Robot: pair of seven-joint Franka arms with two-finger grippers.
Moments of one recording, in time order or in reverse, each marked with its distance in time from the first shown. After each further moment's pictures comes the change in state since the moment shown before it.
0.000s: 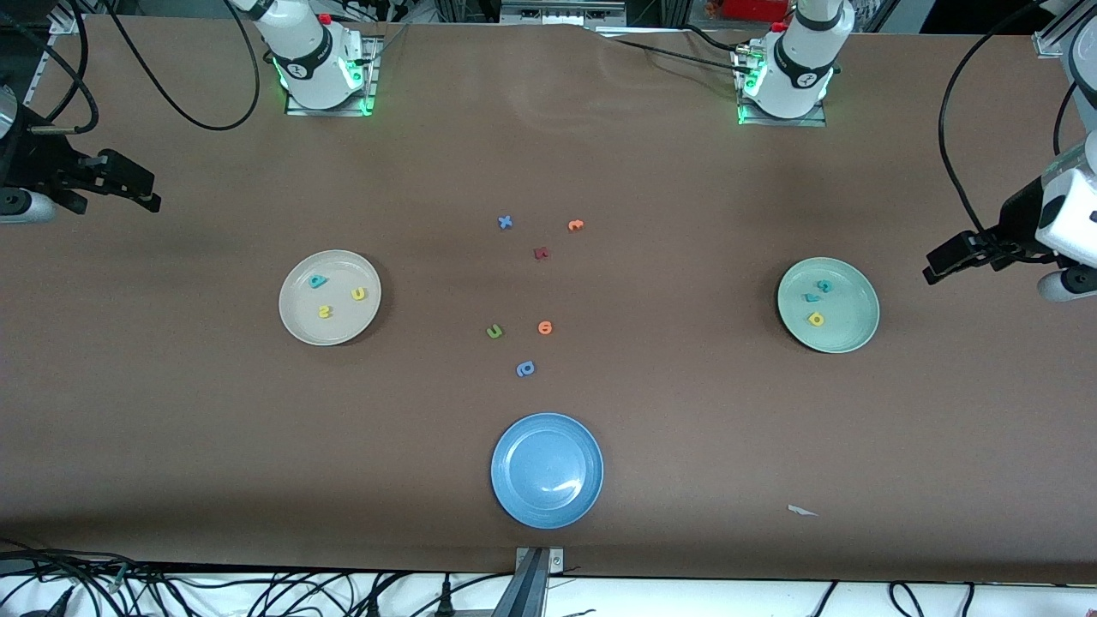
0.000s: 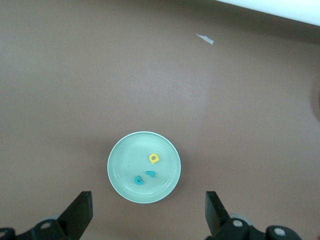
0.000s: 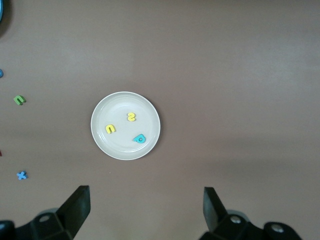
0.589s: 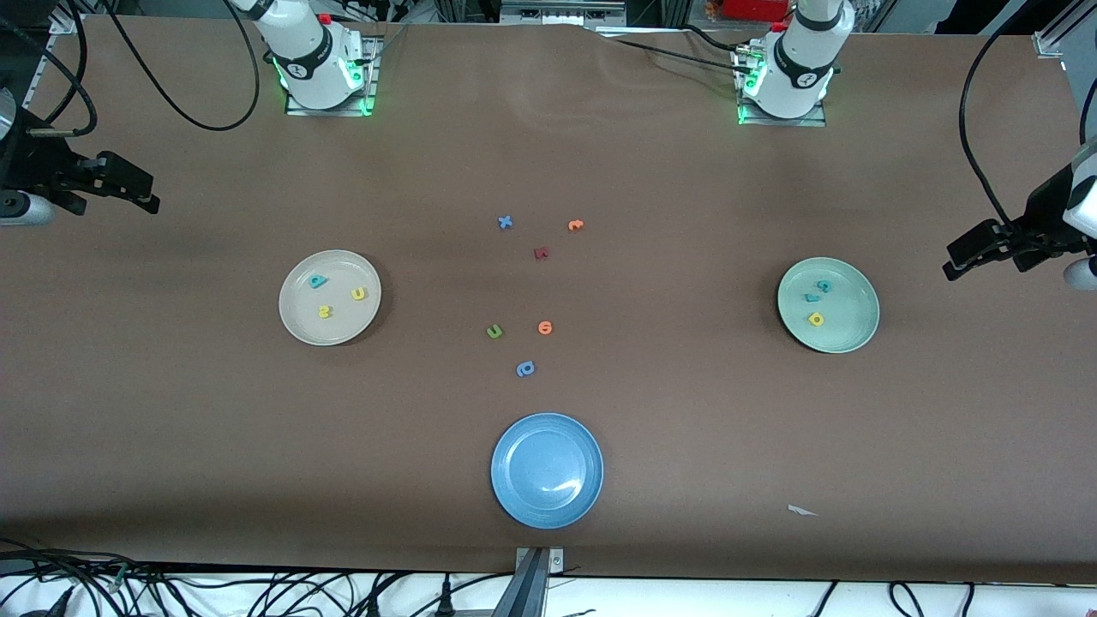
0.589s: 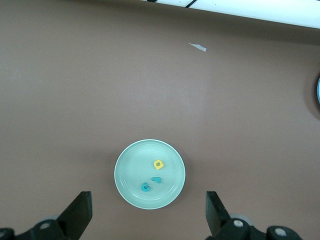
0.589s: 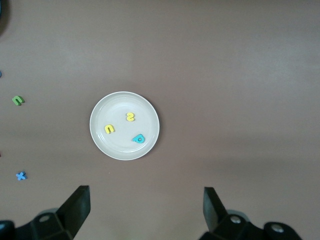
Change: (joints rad) left arm 0.007 -0.004 0.005 0.031 0.000 -0.008 0.094; right arm -0.002 0.004 -0.002 0.000 0.000 0.001 0.000
